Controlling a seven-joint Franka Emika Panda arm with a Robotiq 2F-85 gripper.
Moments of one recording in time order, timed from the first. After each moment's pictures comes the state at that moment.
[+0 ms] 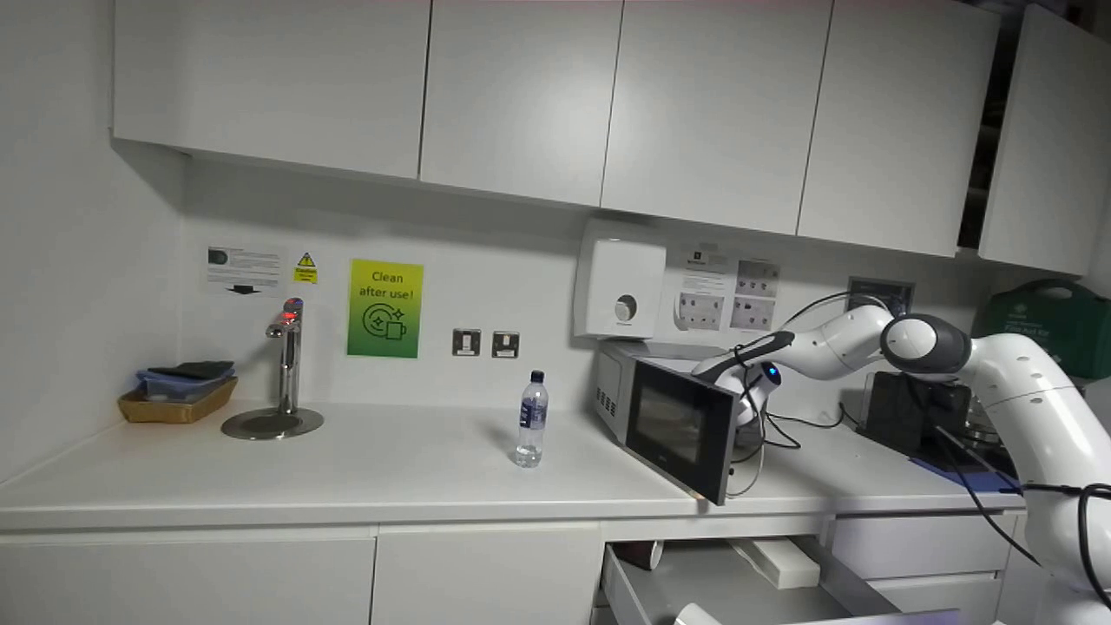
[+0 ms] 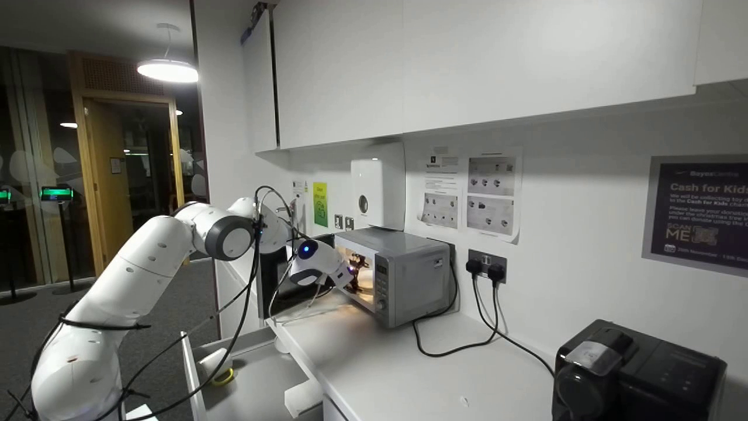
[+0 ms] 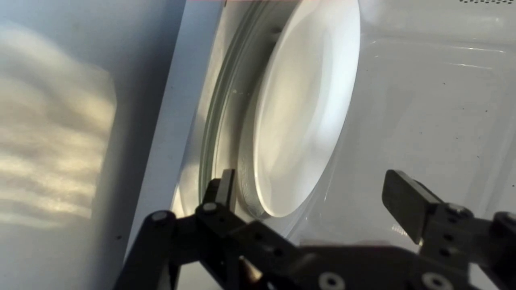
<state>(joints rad) -0.19 0.64 0.35 -1.72 0.77 3.45 0.58</state>
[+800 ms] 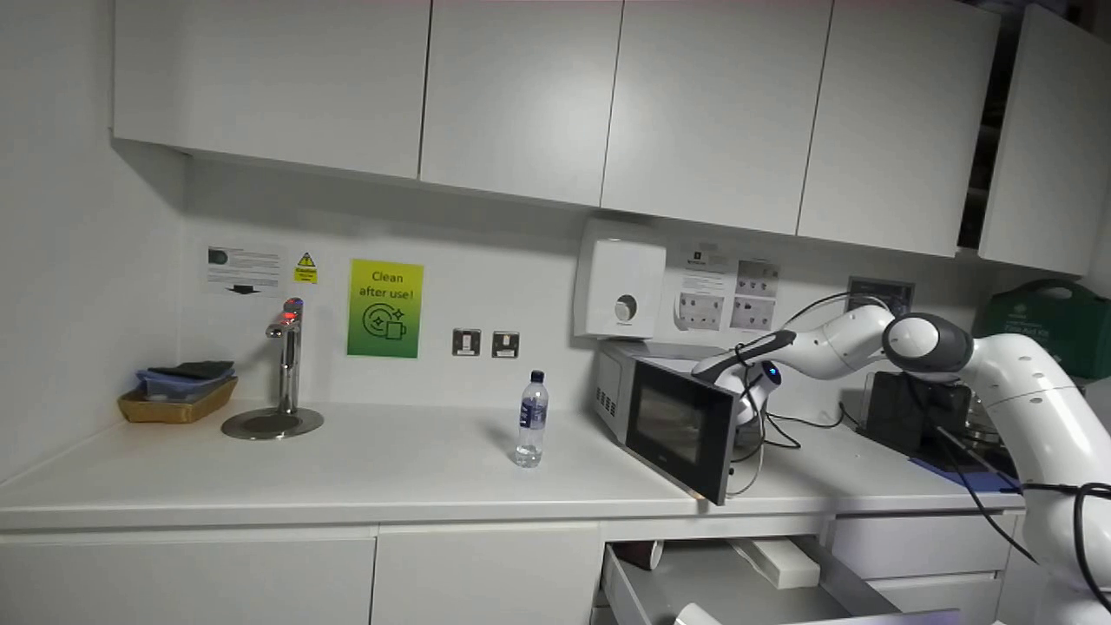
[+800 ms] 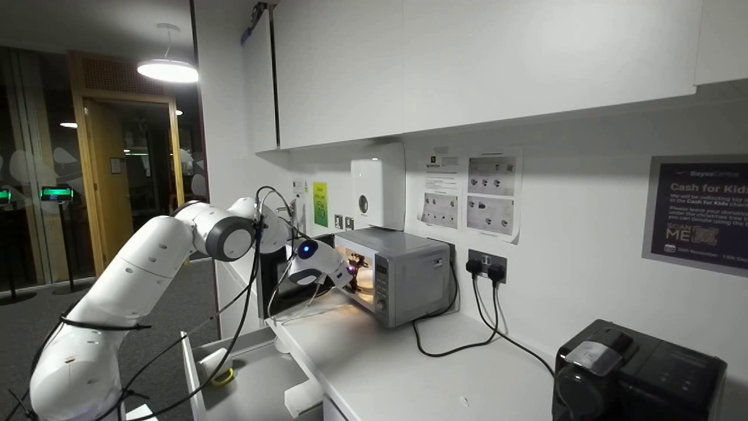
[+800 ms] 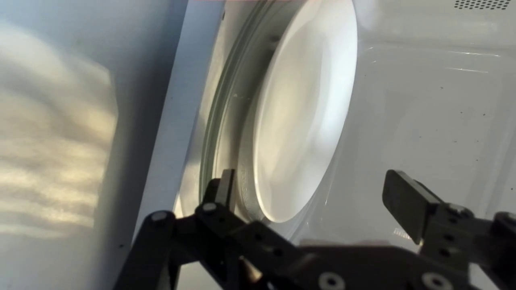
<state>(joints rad) -0.21 0.65 0.39 -1.72 0.77 3.45 0.58</state>
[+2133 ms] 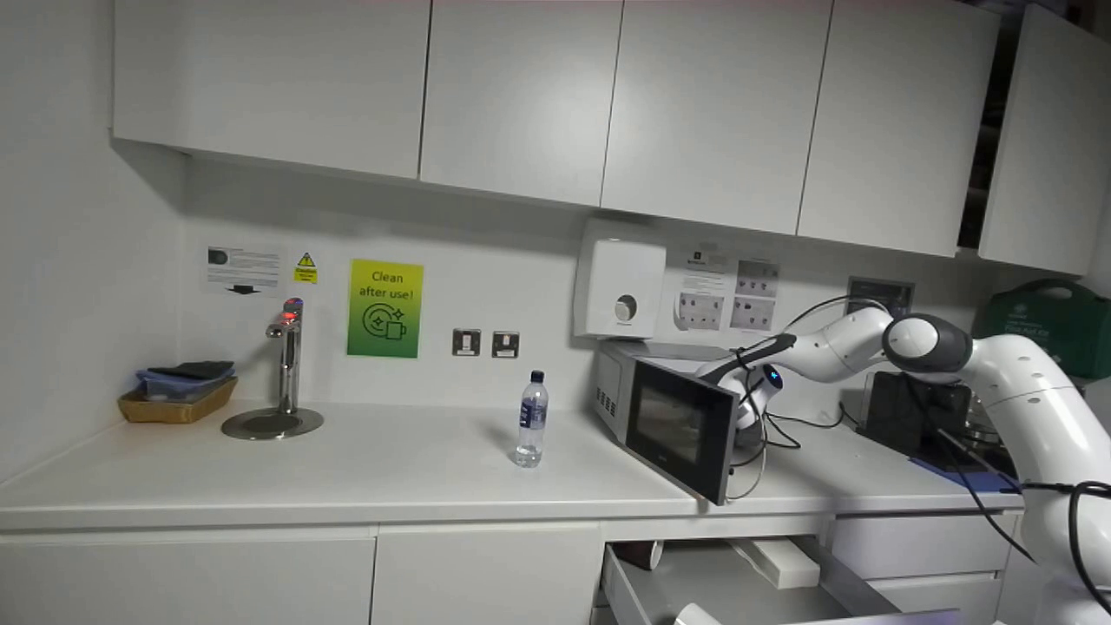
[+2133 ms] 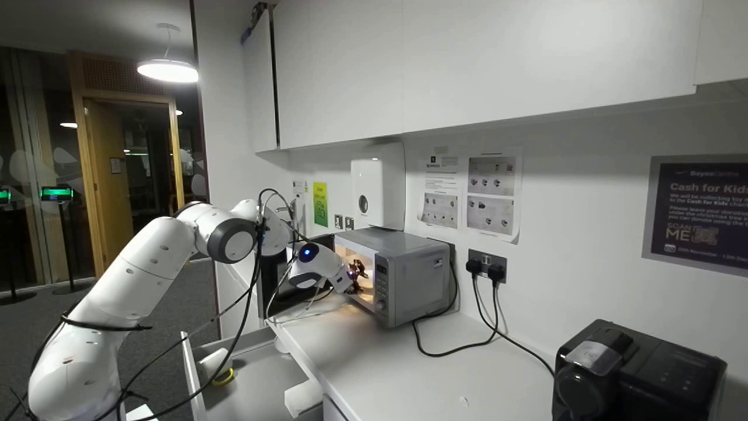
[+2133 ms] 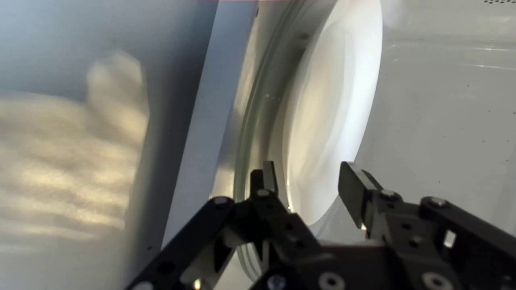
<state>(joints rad) -0.24 0.66 0.41 -1.74 0.77 3.45 0.58</state>
